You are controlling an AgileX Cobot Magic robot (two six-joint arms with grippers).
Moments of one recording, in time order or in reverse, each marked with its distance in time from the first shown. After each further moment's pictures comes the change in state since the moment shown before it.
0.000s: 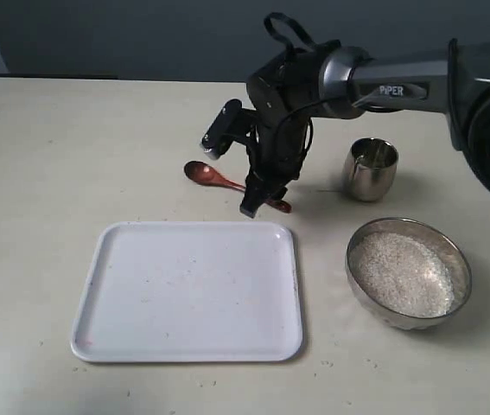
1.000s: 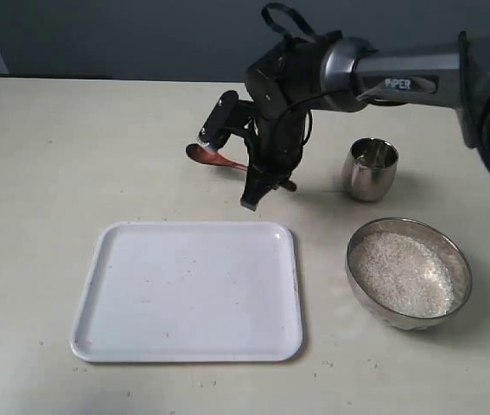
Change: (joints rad) left arm 0.000 0.000 0.000 0.000 0.000 0.000; right arm 0.022 -0.055 -0.003 -0.042 0.030 -0.007
